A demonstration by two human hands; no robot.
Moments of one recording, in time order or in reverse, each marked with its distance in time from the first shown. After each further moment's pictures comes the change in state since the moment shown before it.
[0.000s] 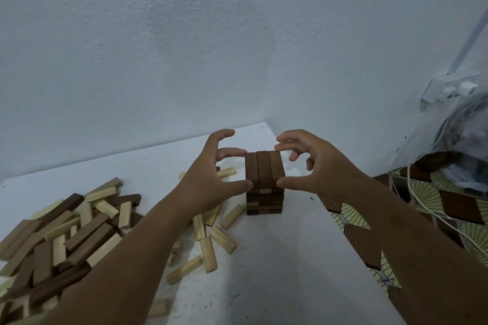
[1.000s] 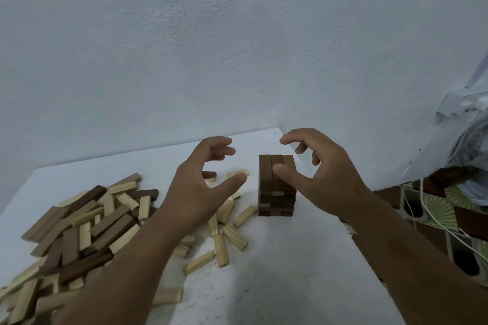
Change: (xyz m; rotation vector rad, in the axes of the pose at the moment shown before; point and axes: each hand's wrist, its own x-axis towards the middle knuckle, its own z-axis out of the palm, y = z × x) left_hand -0.054 0.019 -0.026 -0.076 0.266 0.070; right_hand -0.005 -0.048 0.021 -0.078 0.259 -0.152
